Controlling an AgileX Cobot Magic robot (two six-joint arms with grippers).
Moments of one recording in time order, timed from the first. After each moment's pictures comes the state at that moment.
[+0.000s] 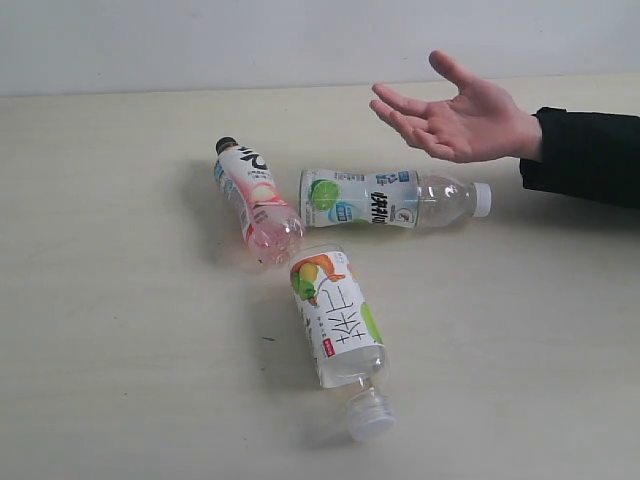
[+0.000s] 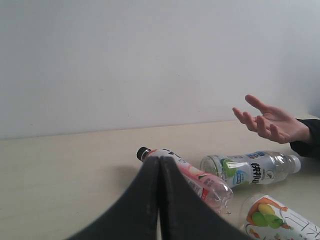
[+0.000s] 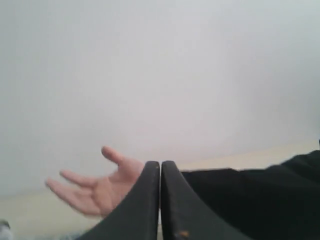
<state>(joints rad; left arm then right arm) -0.29 0.01 0.00 0.29 0.07 -0.37 0.03 0.01 0.00 0.08 -0.01 0.13</state>
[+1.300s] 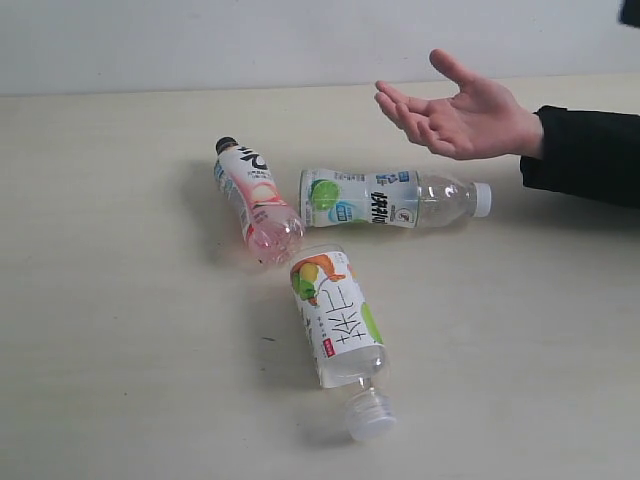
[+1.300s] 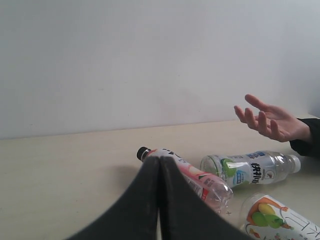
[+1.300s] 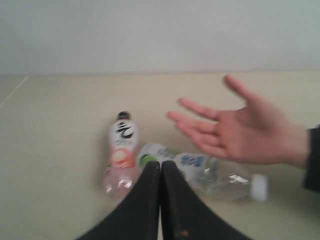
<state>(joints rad) -0.29 0.01 0.00 0.29 0.07 -0.37 0.03 0.92 -0.82 0.84 0.68 -0.58</state>
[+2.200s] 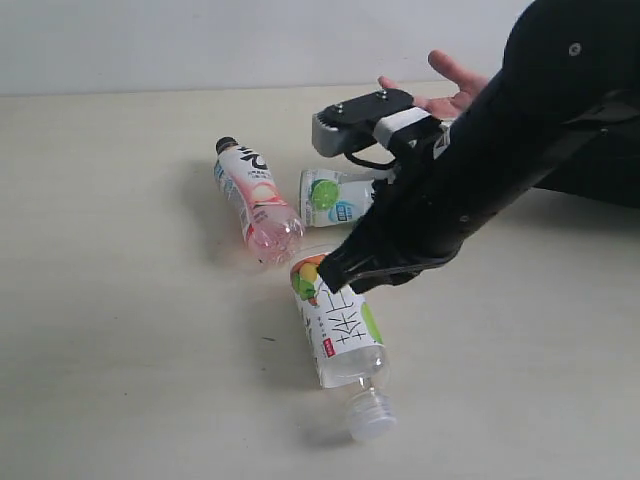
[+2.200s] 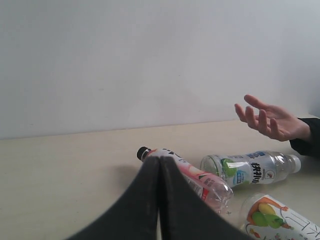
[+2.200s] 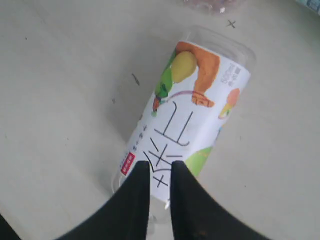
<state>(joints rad) -0.29 0.01 0.00 0.29 0.07 -0.37 0.64 1.58 -0.97 0.41 0.73 -0.31</state>
